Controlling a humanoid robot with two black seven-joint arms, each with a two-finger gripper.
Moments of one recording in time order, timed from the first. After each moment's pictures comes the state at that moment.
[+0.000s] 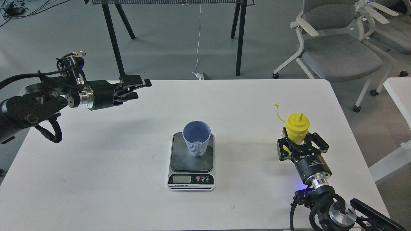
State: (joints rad) left arm -1.06 0.51 -0.01 -0.66 0.84 -0.49 -0.49; right arm 0.10 -0.31 0.79 1.19 0.58 0.49 0.34
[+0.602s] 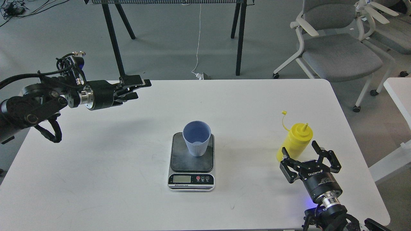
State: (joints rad) left arm -1.06 0.51 -0.01 -0.66 0.84 -0.49 -0.49; right arm -0.06 -0.40 0.81 1.33 0.55 0.49 0.34
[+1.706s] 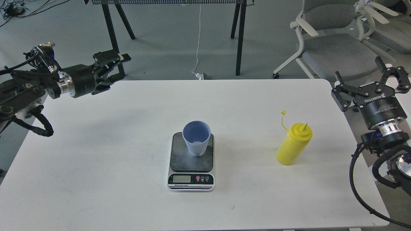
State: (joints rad) left arm -1.05 0.60 -0.09 -0.66 0.58 -0.49 -0.49; right arm 0.37 -0.67 0.85 1.23 0.50 0.49 0.34
